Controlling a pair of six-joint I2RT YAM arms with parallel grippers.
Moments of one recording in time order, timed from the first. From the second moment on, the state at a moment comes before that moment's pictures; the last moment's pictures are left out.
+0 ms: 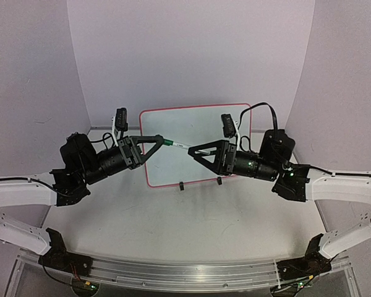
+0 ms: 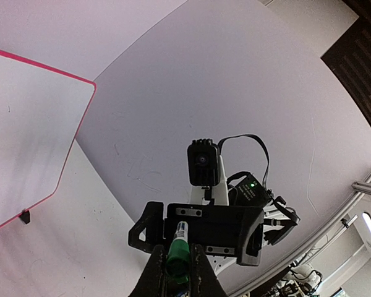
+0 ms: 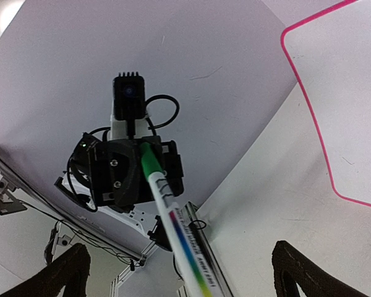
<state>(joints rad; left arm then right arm) -0.94 1.13 0.69 0.66 0.21 -0.91 0.93 1.30 0.84 0.48 -0.38 0.85</state>
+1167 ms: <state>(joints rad) -0.94 1.19 0.68 0.74 0.25 -0.94 0.94 1.35 0.91 0.57 -0.47 0.89</state>
